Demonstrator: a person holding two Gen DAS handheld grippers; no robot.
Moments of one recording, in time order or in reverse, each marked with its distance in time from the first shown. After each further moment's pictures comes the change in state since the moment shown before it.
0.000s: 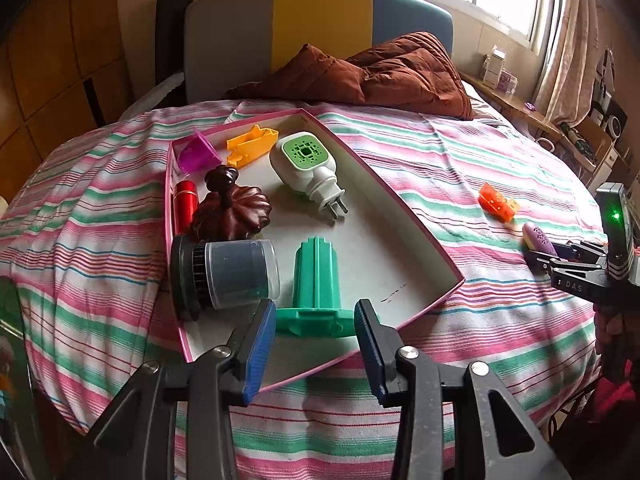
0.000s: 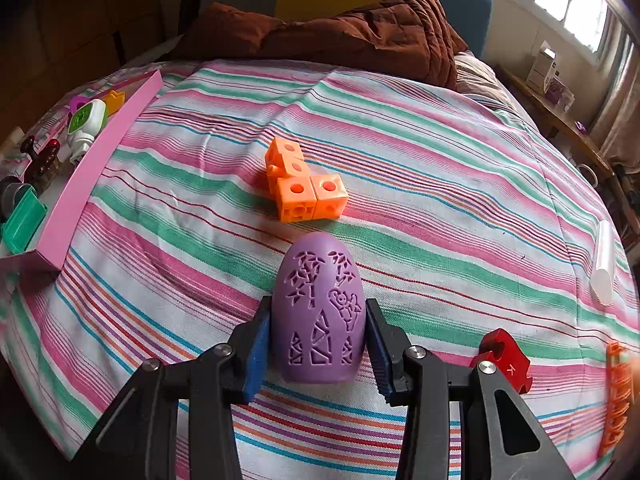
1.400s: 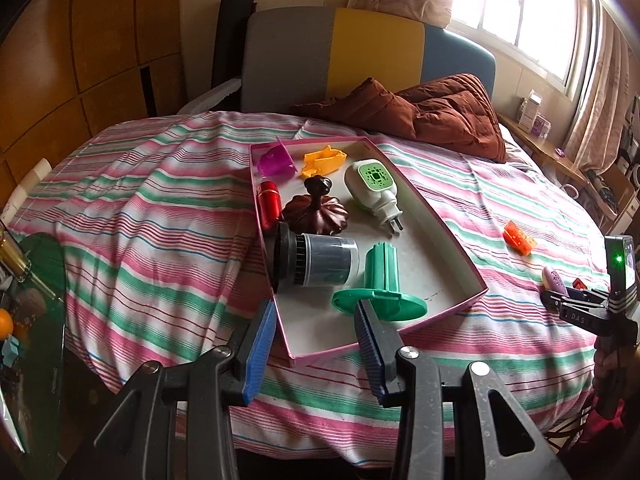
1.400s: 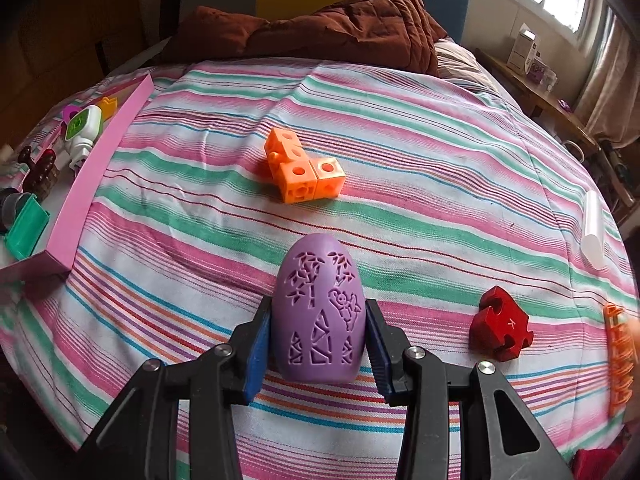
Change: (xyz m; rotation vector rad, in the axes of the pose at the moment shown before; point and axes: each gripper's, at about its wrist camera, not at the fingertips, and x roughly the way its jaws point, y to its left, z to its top) left arm -0.049 0.042 -0.022 -0.148 -0.085 0.087; right arm -0.013 0.009 -0.012 0.087 0.019 -0.034
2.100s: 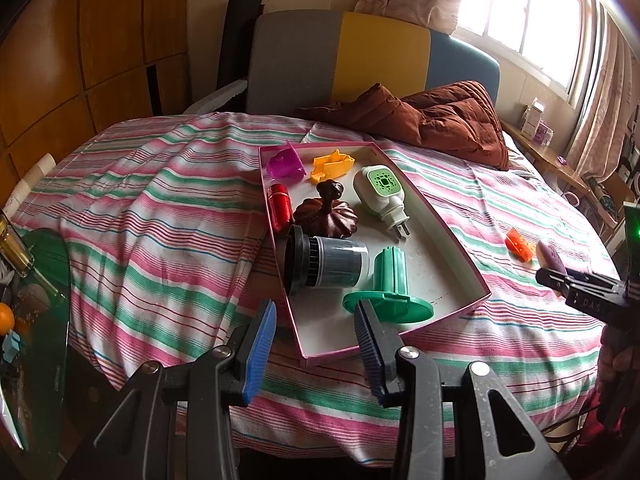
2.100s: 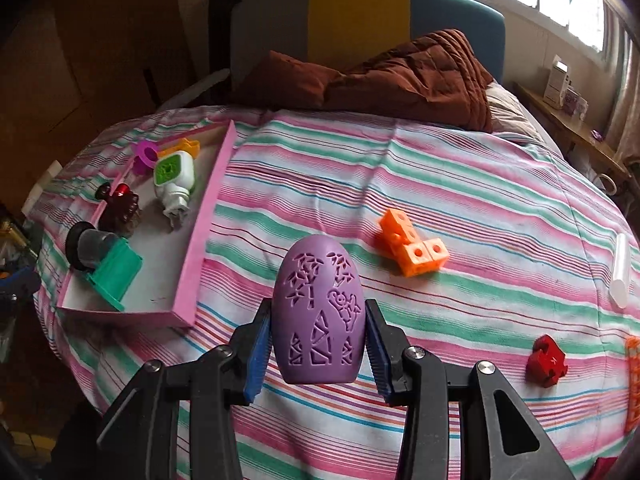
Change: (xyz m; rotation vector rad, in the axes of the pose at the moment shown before) left arm -0.005 0.008 -0.002 -0.021 -0.010 0.000; right arm -0.044 0.071 0.033 -0.045 -0.128 0.167
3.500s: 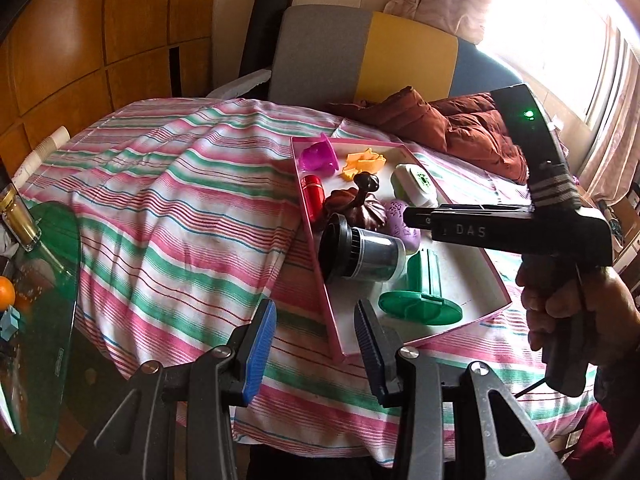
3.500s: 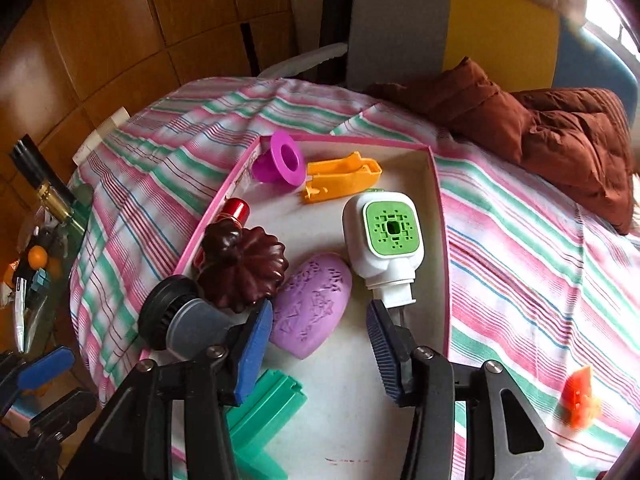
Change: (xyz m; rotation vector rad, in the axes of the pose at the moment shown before) left arm 0.005 0.028 -0.003 -0.079 0.015 0.015; right arm 0.087 0.157 0.087 -0.232 0.074 0.209
